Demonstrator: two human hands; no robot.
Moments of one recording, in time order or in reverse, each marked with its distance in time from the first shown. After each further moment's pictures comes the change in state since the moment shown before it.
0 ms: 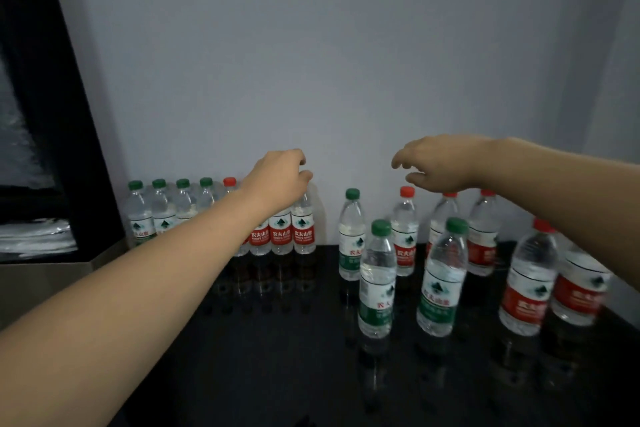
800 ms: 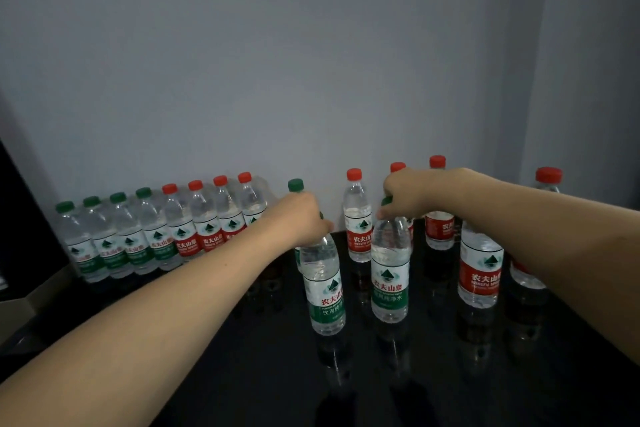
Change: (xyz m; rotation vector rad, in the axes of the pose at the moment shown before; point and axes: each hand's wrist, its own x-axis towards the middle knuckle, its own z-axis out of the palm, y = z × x) left_hand 0.005 0.109 0.106 0.184 -0.408 -0.042; right_hand -0.016 0.046 0.119 0.404 -0.213 0.204
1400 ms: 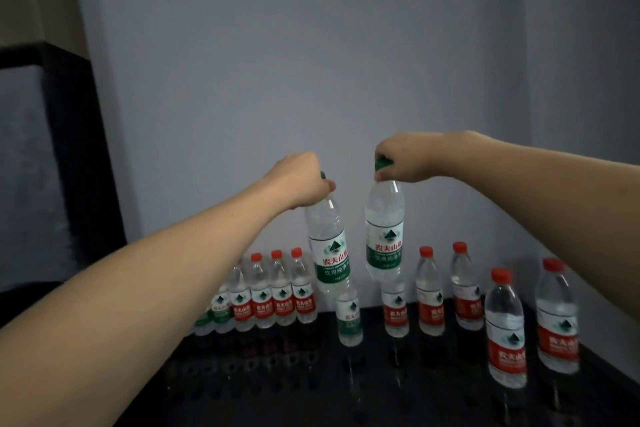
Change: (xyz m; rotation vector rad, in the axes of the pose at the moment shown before) left_hand -0.089 -0.015 -0.222 0.019 0.410 0.009; right_hand -0.095 -0.086 -0.207 -0.182 0.447 -0.134
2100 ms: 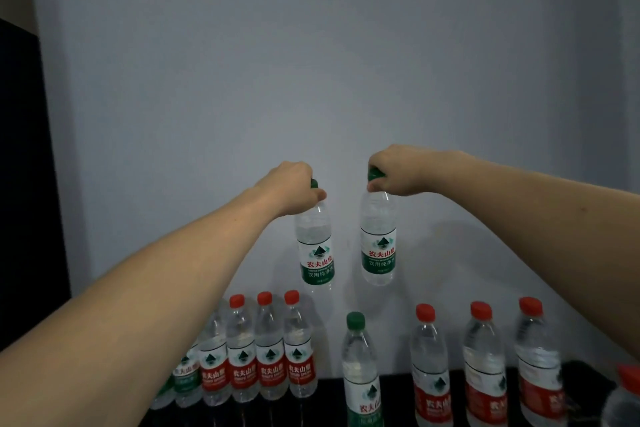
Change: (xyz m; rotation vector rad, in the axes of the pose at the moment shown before) left_hand 0.186 -0.087 0.098 0.019 0.032 0.028; right_hand 0.195 0.048 0.092 -0.031 0.081 -0.002
